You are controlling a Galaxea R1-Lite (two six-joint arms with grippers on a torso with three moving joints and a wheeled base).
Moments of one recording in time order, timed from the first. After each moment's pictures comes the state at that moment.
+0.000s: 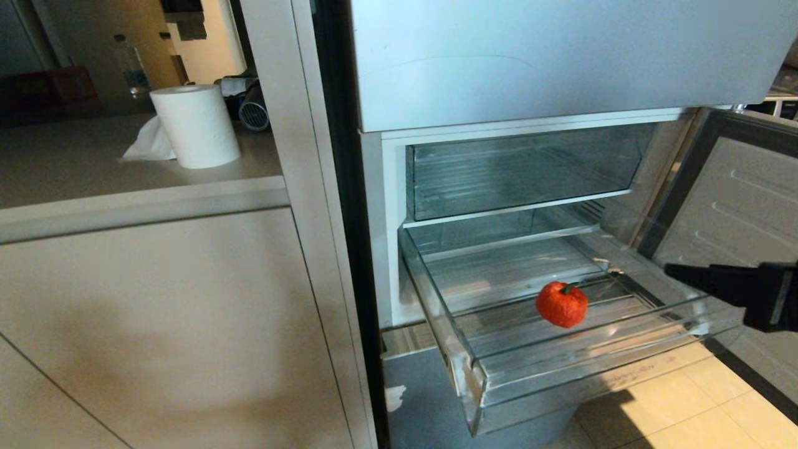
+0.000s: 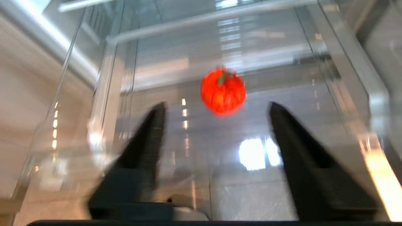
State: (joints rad) left arm 0.00 0.00 0.00 -0.01 0.00 0.00; right arm 0.20 1.10 -0.73 -0.09 0.06 0.18
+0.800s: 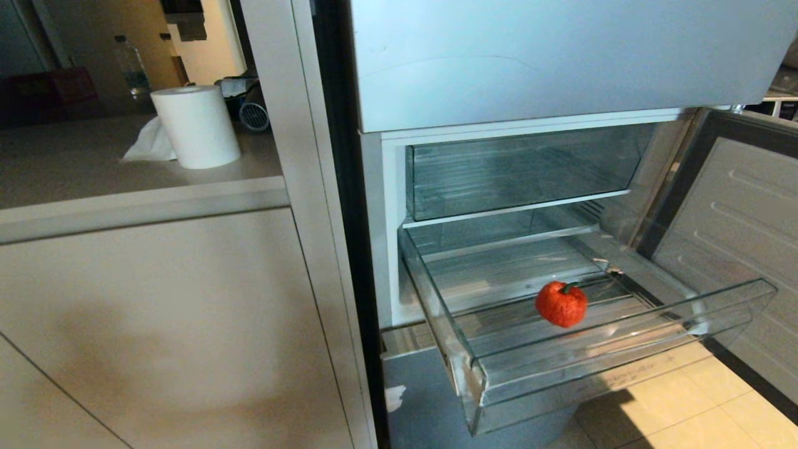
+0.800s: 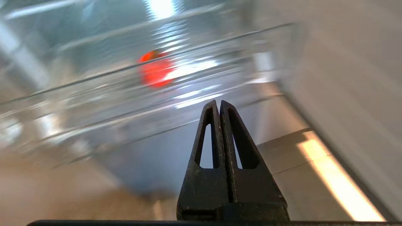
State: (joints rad) left arm 0.00 0.00 0.00 -0.01 0.00 0.00; right arm 0.17 0.44 -0.49 0.17 -0.19 0.16
